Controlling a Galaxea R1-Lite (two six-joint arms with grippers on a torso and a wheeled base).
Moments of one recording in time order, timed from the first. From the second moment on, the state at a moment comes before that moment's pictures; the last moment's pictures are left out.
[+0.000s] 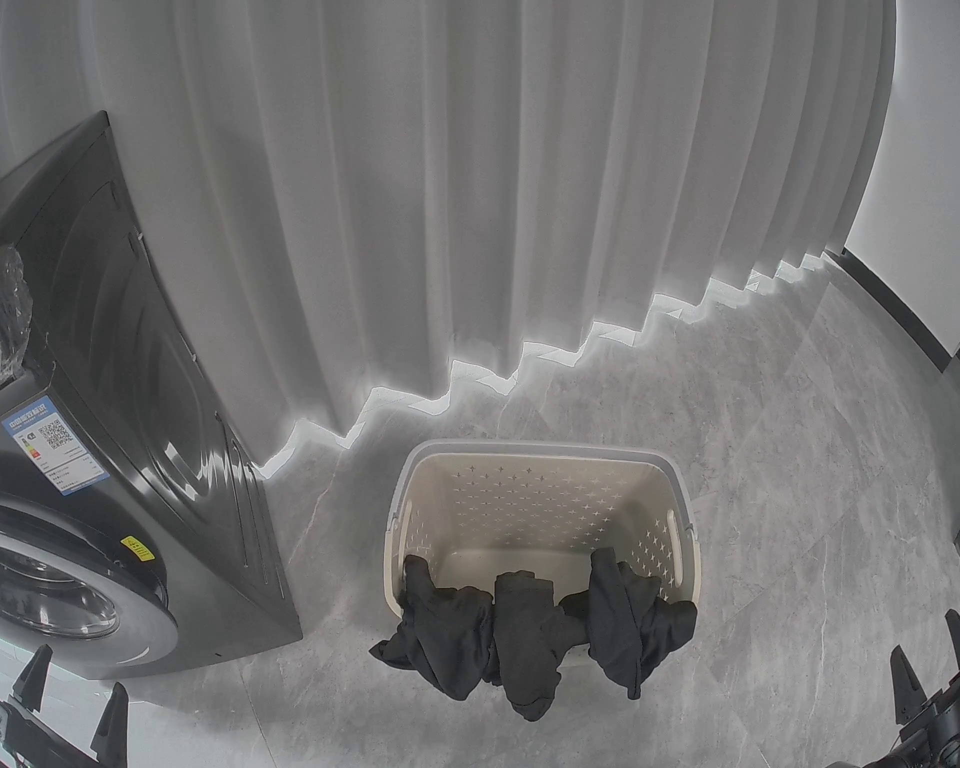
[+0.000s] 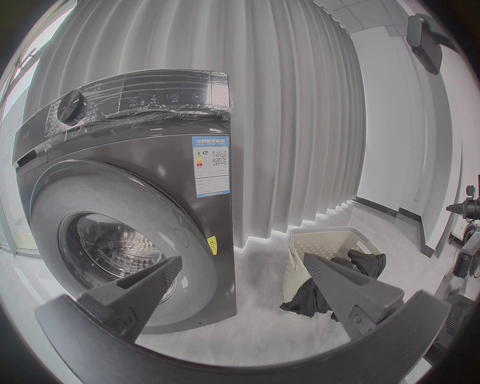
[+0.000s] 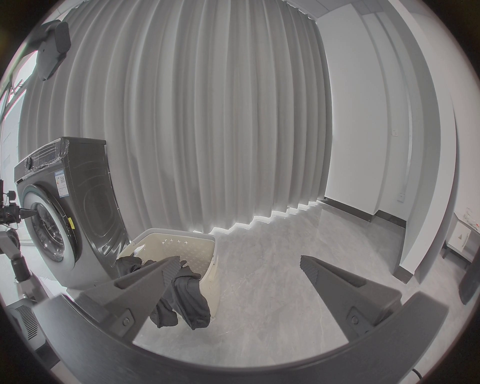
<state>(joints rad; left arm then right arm) 0.00 0.02 -0.02 0.00 0.00 0.00 0.01 0.02 -0.02 -0.01 0.00 0.00</state>
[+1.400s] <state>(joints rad) 0.00 0.02 -0.02 0.00 0.00 0.00 0.01 0.02 -0.02 -0.01 0.00 0.00</state>
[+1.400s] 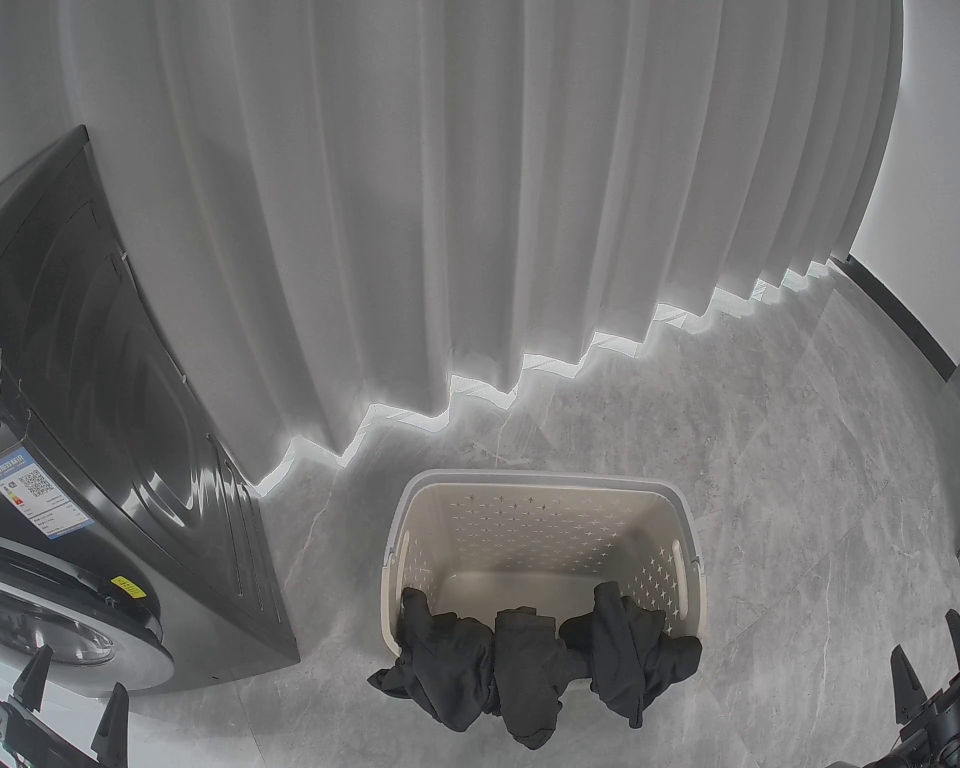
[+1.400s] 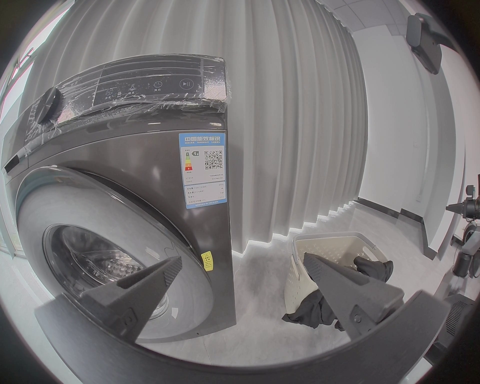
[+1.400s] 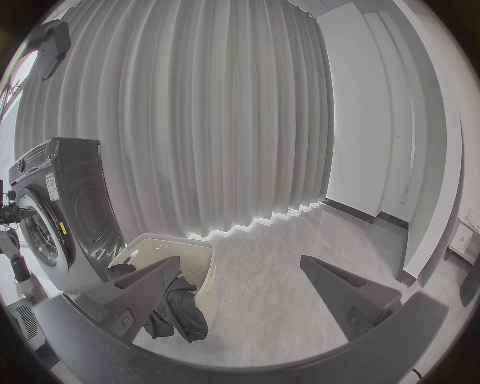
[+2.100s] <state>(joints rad) 0.00 0.02 -0.02 0.00 0.00 0.00 0.01 0.02 -0.02 -0.01 0.00 0.00</state>
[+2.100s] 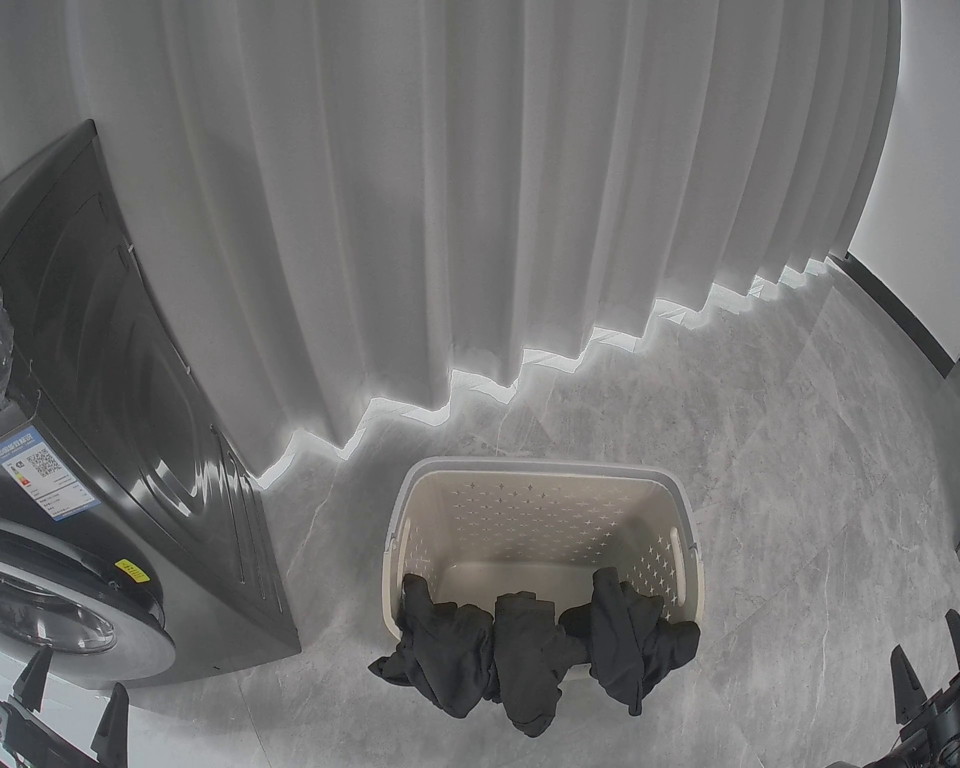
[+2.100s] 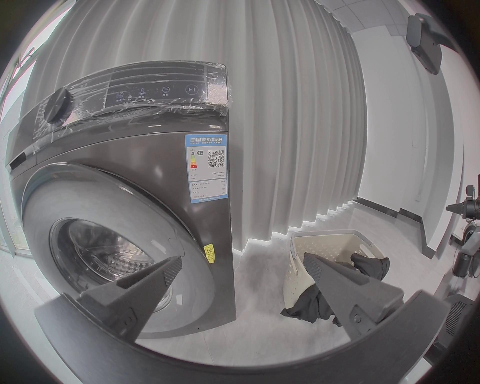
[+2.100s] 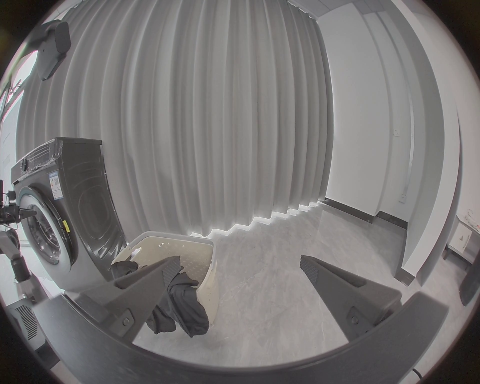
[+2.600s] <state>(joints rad) 0.00 0.02 -0.02 0.00 0.00 0.00 0.01 0.02 -0.02 -0.01 0.00 0.00</state>
